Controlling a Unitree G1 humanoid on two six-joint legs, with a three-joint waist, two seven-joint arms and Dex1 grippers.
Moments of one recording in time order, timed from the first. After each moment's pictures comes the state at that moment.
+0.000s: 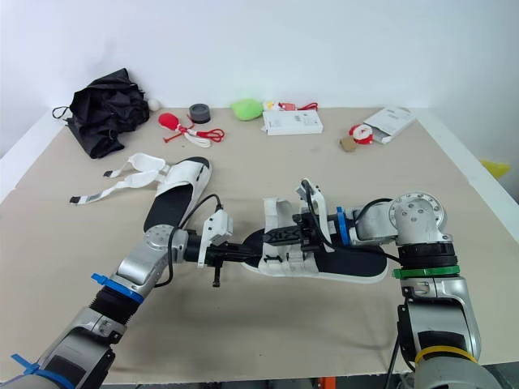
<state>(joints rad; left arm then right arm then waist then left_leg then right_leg) -0.51 0.30 -0.33 0.25 -0.22 0.24 -1.18 -0.75 -0.62 -0.03 0.22 1.38 1.61 0.32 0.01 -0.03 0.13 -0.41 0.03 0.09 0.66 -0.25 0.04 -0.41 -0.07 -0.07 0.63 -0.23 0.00</state>
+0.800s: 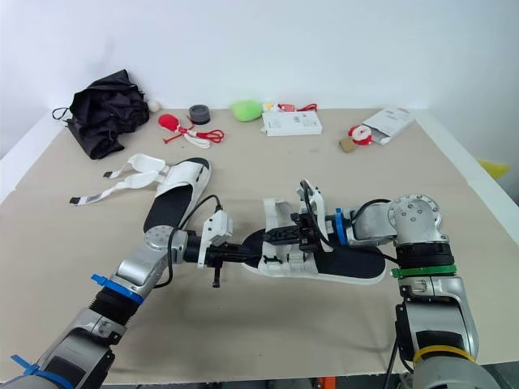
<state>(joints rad) -0.51 0.30 -0.33 0.25 -0.22 0.24 -1.17 -0.76 -0.61 -0.01 0.31 1.40 1.60 0.20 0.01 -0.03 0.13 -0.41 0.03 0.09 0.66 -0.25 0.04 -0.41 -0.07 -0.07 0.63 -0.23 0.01</state>
